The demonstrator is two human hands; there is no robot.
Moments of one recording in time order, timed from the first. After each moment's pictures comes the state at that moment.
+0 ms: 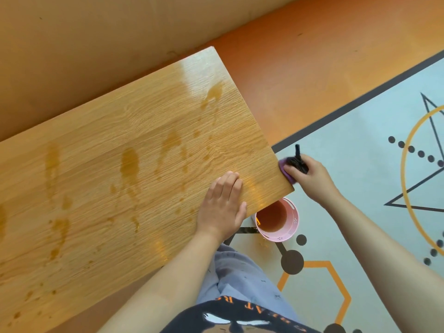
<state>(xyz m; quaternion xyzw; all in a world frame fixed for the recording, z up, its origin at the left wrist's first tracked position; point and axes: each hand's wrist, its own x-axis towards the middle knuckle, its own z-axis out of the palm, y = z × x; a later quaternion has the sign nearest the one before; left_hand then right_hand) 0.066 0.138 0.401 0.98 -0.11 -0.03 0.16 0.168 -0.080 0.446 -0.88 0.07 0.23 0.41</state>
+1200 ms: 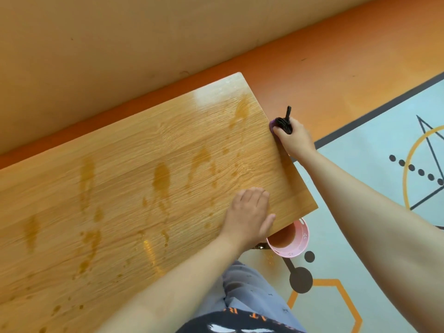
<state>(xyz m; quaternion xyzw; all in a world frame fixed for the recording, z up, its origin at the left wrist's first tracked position) 0.077 0.158 0.431 0.97 -0.15 -0.07 0.18 0.270 0.026 0.442 -0.92 0.06 0.15 0.35</state>
